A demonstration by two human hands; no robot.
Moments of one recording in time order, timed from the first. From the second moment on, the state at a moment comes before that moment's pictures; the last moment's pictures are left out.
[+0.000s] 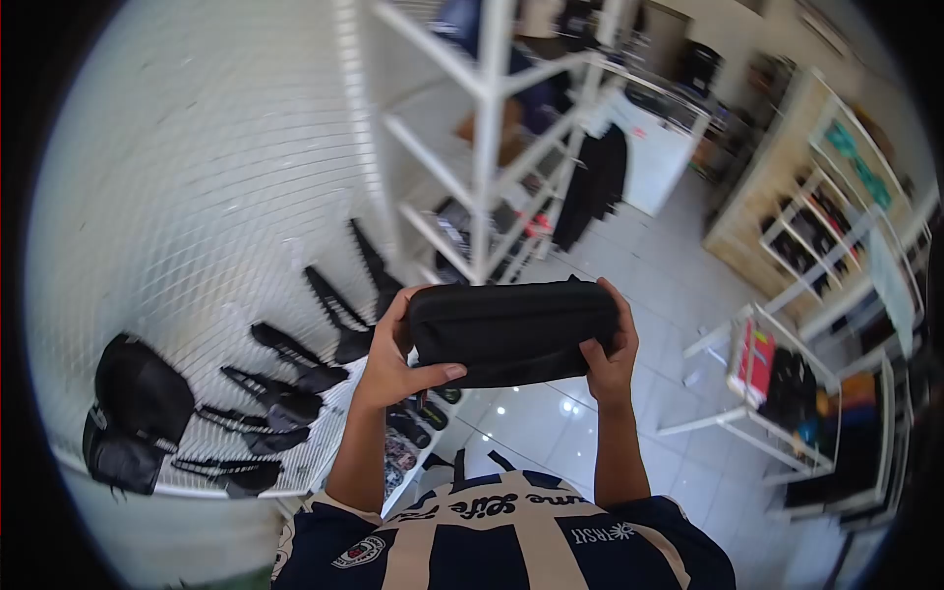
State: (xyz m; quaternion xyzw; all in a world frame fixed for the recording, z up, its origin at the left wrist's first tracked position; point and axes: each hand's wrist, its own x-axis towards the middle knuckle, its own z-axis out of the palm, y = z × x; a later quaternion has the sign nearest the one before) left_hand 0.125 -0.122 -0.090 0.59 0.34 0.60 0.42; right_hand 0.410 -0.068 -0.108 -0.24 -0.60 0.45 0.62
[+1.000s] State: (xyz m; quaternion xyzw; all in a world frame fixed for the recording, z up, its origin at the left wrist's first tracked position) left_hand 0.849 -0.101 -0.213 0.34 0.22 0.20 0.89; right_hand 0.934 -0.262 -0.199 -0.69 -0.15 0.23 0.67
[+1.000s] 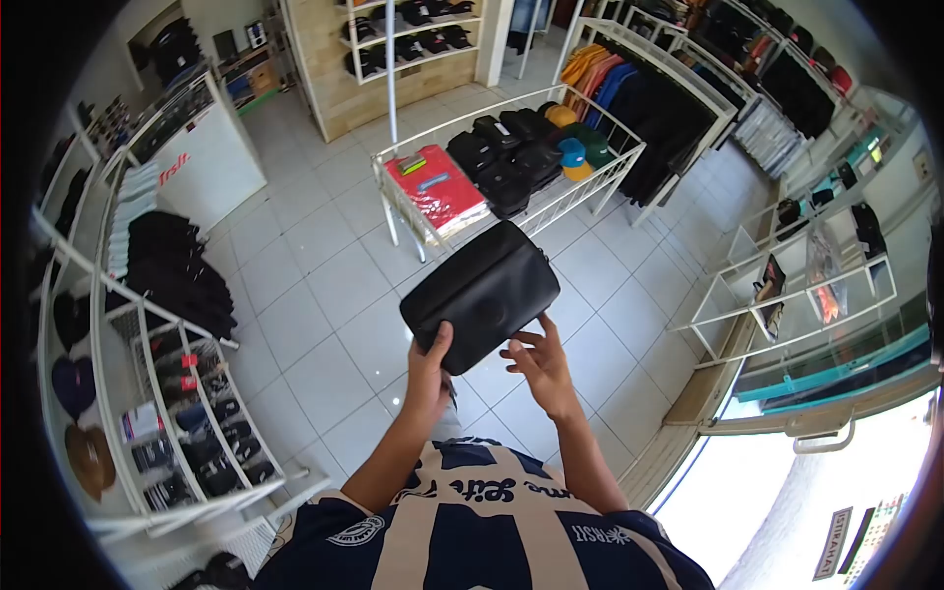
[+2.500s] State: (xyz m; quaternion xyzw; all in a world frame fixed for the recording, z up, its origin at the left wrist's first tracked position) left_hand 1.557 0.023 -0.519 0.59 0.52 0.04 0.61; right_hand 1.722 -0.093 -0.513 -0.78 -0.18 0.39 0.45
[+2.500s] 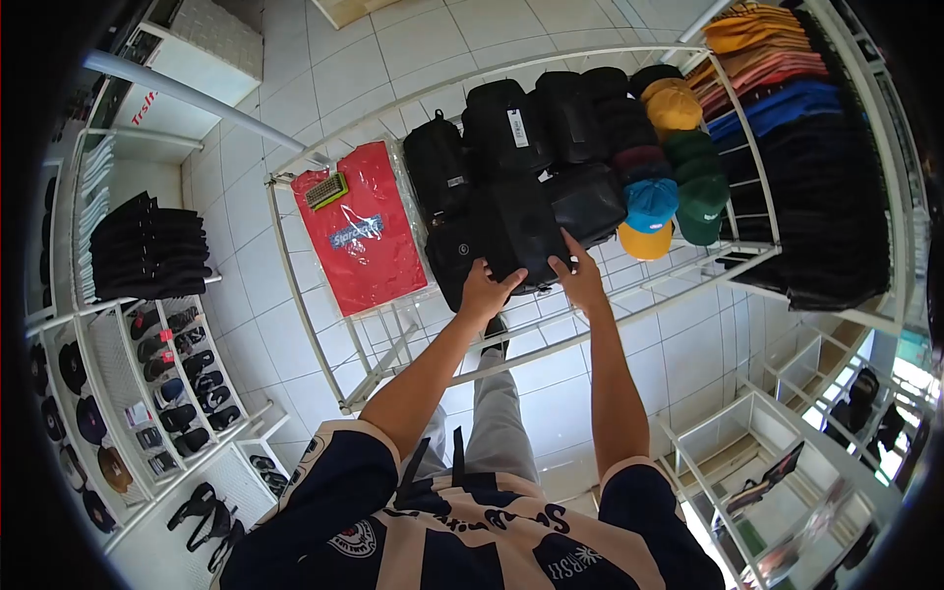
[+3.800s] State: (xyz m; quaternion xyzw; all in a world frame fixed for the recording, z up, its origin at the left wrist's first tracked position) left_hand 1.007 -0.174 -0.306 0.48 0.64 0.38 0.47; right_hand 1.239 -0.126 -0.309 -0.53 -0.53 0.49 0.45
